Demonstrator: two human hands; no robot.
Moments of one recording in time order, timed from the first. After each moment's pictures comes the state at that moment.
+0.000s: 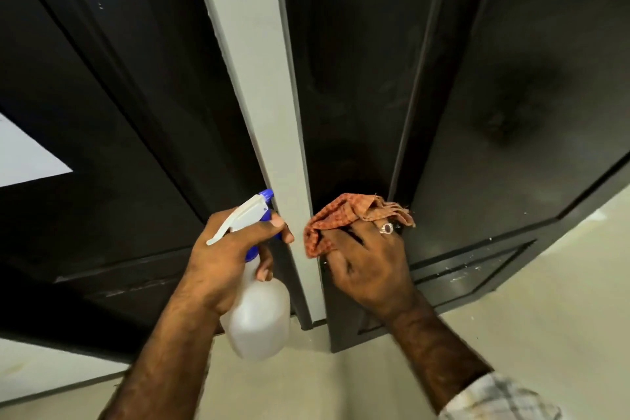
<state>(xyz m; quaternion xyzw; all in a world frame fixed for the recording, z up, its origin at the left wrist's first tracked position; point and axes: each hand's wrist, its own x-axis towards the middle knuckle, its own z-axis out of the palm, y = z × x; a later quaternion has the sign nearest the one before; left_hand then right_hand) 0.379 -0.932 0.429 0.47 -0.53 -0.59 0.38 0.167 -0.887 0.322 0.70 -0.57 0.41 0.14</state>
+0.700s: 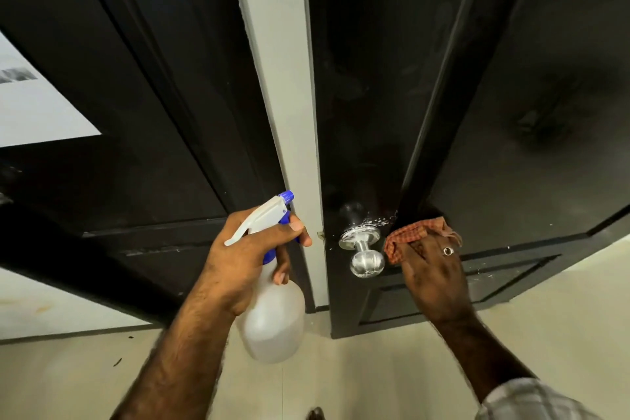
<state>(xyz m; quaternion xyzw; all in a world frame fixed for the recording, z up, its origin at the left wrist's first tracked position) 0.370 -0.901 0.411 0.49 -0.52 -0.58 0.38 0.047 -0.862 0.193 0.70 -0.67 0.19 0.16</state>
